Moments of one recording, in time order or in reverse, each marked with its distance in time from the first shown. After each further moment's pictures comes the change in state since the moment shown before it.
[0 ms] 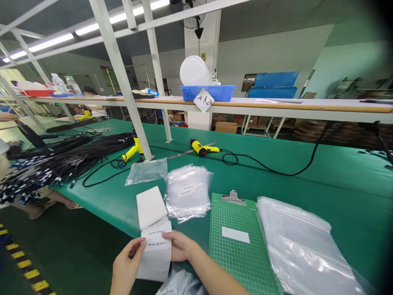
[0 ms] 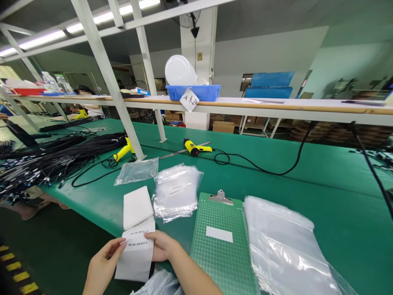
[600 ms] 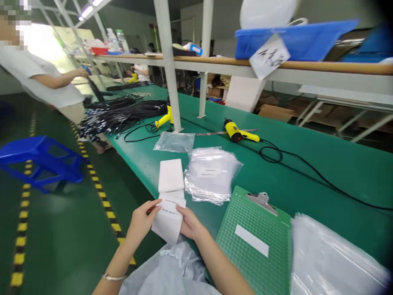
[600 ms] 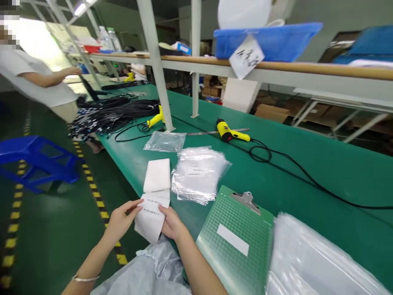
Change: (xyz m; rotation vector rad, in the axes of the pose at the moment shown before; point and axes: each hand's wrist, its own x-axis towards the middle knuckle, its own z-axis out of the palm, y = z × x) left_hand -0.016 0.022 0.004 0.052 0.041 0.041; right_hand -0.010 0.008 0.008 0.079 0.104 -0.083
